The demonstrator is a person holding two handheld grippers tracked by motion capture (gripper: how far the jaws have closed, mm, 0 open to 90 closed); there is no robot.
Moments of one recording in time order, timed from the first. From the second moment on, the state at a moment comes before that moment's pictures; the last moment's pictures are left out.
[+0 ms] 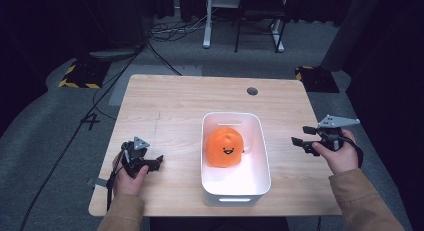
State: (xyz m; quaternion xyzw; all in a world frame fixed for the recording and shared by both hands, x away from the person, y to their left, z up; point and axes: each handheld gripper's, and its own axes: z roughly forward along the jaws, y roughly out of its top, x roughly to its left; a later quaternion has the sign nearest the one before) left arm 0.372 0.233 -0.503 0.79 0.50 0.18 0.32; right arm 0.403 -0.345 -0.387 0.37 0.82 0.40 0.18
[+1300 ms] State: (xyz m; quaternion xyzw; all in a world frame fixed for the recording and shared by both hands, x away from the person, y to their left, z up) left arm 0.372 0.233 -0.503 0.79 0.50 0.18 0.32; right arm 0.405 -0.372 -0.498 0.38 0.83 0.38 0.17
